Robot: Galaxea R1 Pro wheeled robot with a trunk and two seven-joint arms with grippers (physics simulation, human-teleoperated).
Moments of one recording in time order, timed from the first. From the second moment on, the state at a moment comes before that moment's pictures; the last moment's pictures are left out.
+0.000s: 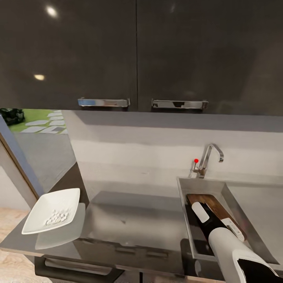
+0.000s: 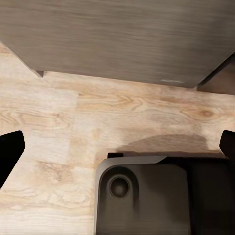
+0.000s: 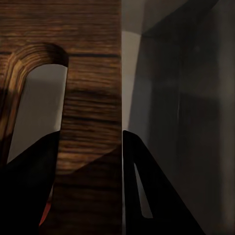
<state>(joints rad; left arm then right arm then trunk) 0.28 0.04 -0.14 -0.71 0.12 -0.35 0.10 -0.79 0.01 -0.18 -0.45 -0.69 -0.10 -1.29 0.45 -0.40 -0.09</state>
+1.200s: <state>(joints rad) 0.28 0.04 -0.14 -0.70 0.12 -0.35 0.10 -0.79 0.02 -0.18 -0.46 -0.69 -0.10 -1.29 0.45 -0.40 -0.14</state>
